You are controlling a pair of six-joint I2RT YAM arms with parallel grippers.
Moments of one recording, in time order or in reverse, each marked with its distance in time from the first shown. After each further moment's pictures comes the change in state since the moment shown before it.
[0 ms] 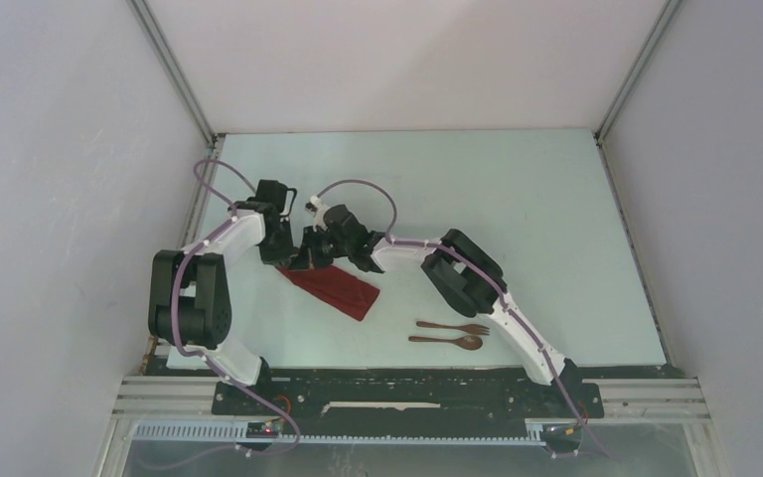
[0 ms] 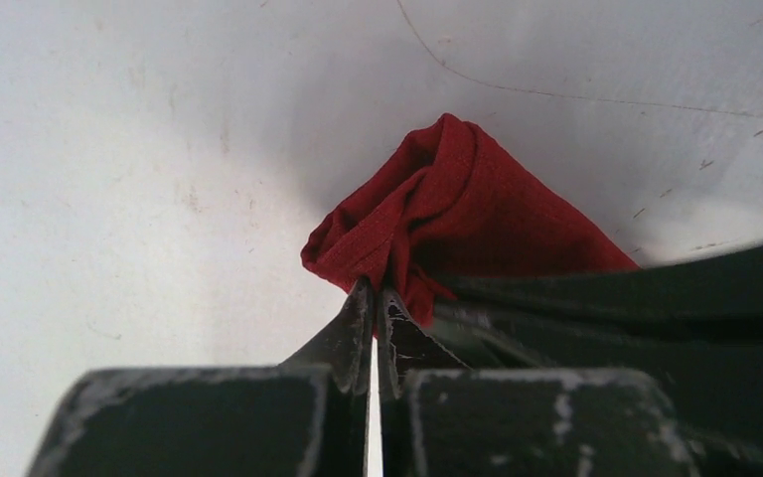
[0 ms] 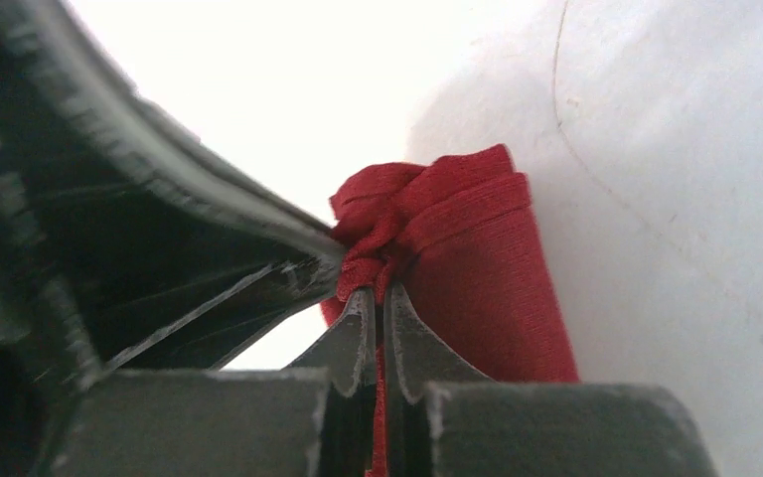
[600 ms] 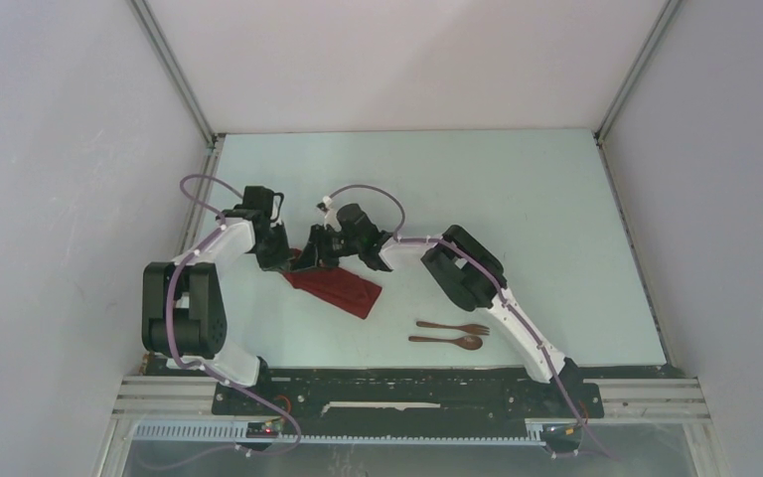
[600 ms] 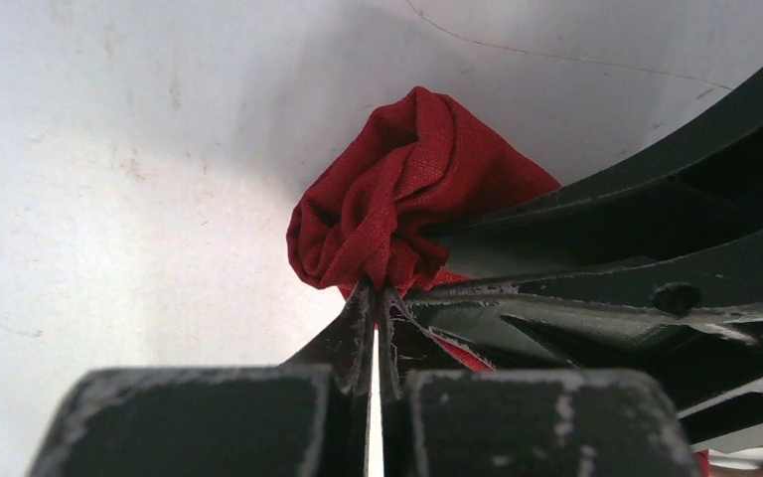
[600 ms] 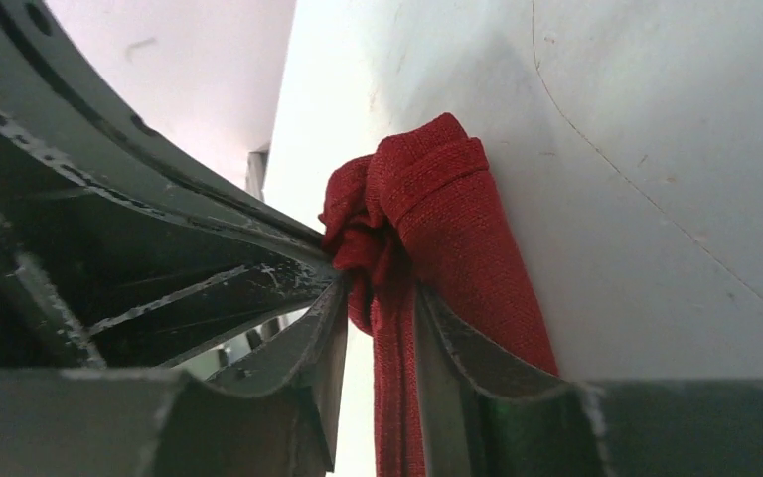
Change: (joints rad) left arm 0.075 -0.065 -0.075 0.026 0.153 -0.030; right arm -0.053 0.070 0.016 0.073 -0.172 0.173
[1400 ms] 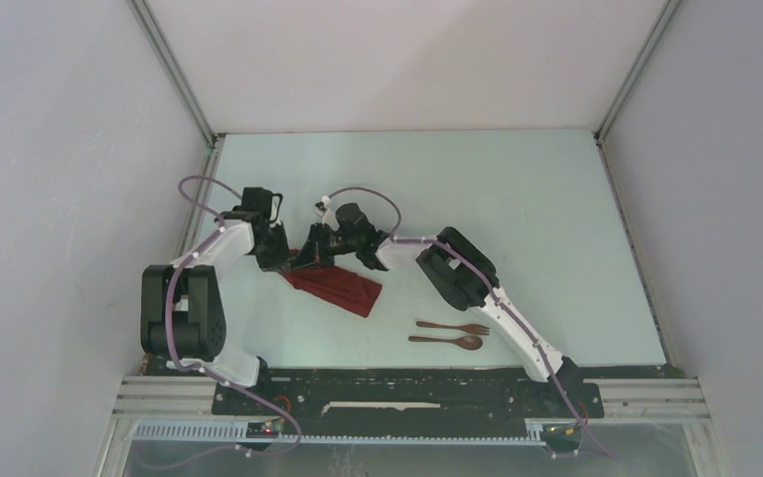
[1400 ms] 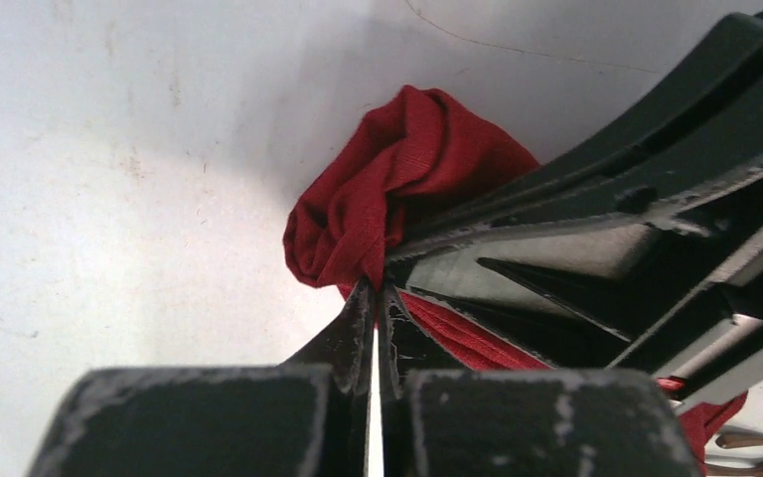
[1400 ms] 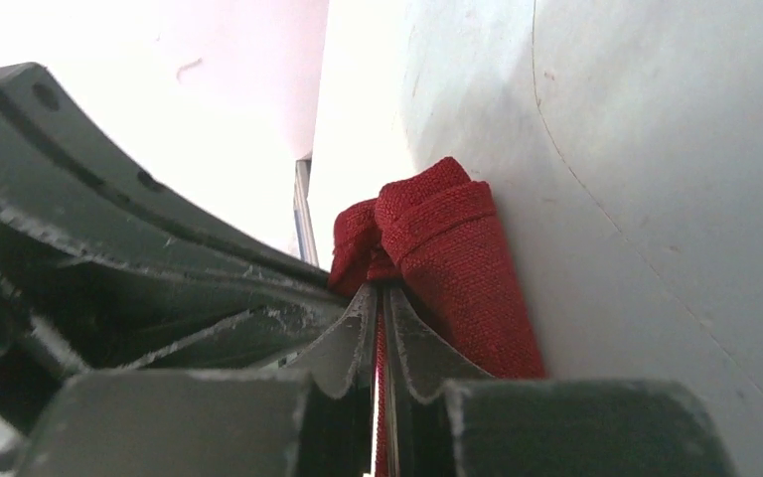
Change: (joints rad) left arm 0.007 -0.013 -0.016 0.015 0.011 -0.008; right arm -0.014 0.088 0.062 0.139 -0.090 0.202
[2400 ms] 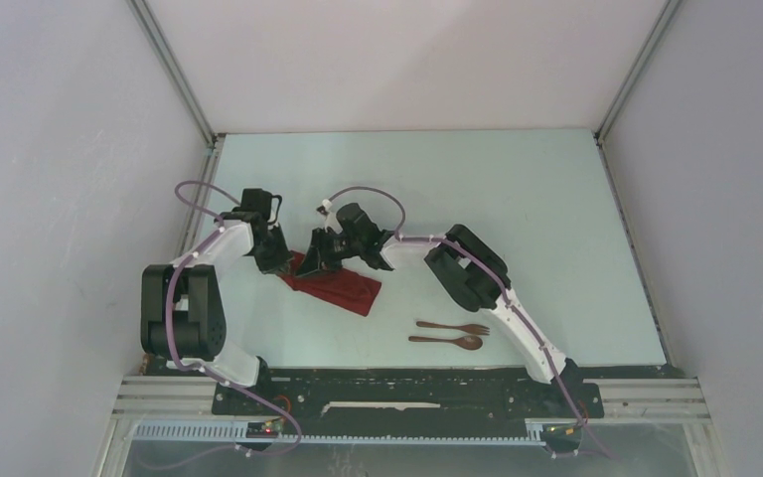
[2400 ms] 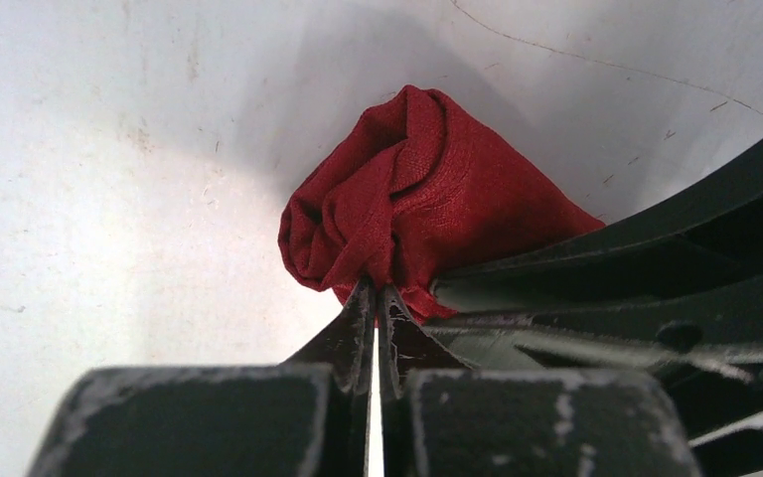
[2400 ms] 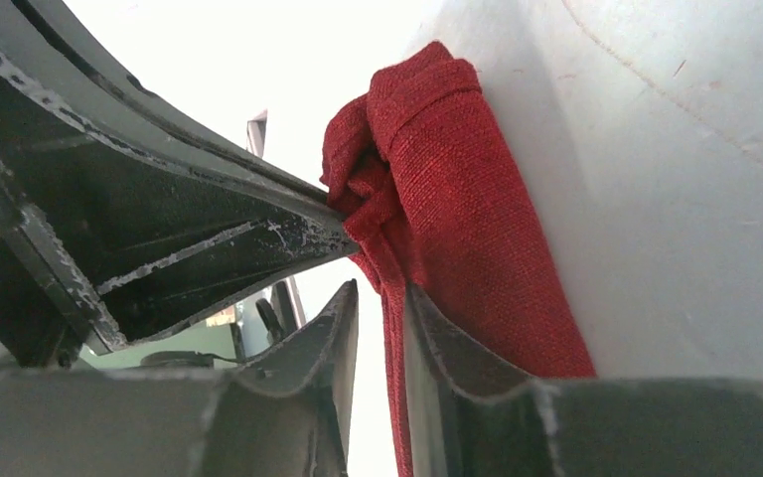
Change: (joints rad) left arm 0.006 0.000 -0.004 -0.016 -0.010 -0.062; right arm 0.006 -0.135 -0.109 -0.190 0.030 -0.182
